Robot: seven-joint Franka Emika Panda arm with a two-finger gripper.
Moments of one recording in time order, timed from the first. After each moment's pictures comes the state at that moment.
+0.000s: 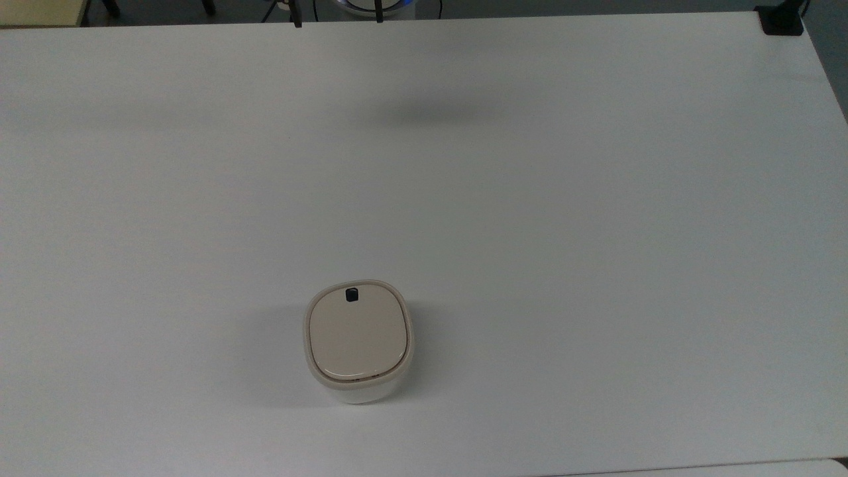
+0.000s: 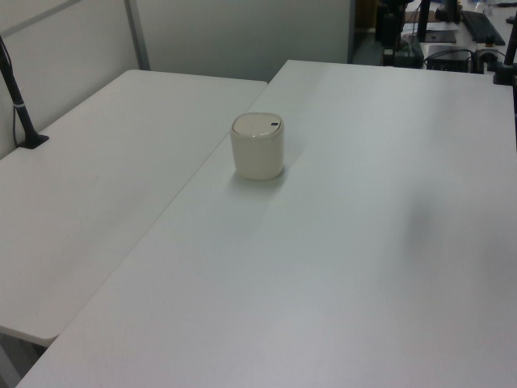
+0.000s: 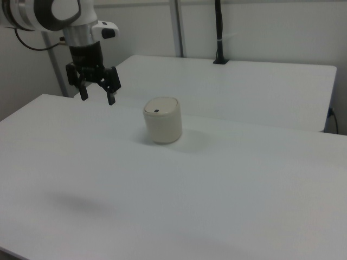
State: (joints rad) arm 0.04 -0.01 -0.02 -1.60 0.02 1.58 -0.08
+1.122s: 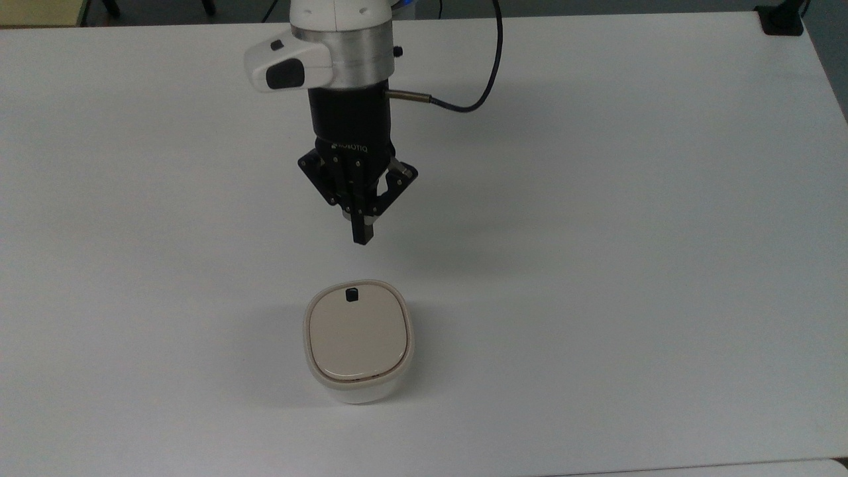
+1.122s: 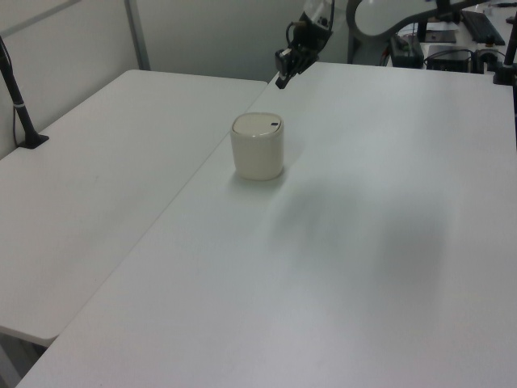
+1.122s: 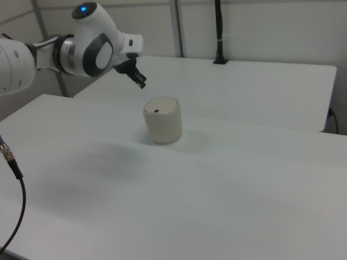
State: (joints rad) arm 0.09 0.32 -0.02 -1.56 0.03 2.45 0.46
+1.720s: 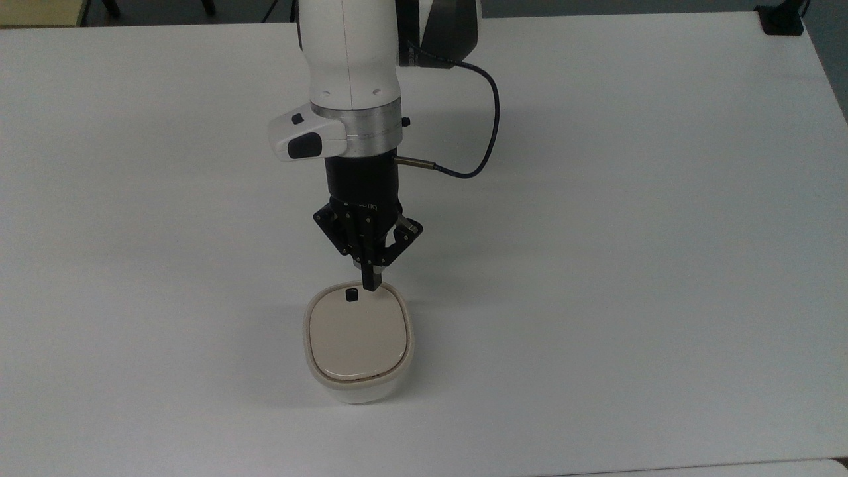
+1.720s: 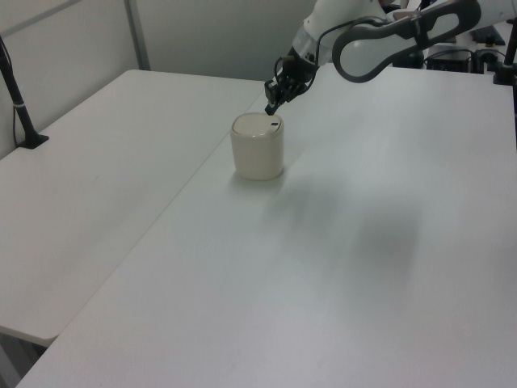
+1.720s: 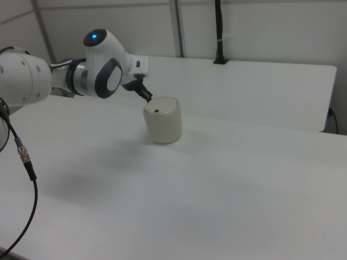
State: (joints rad) arm 0.10 0.43 -0.02 -1.58 0.03 2.61 0.48
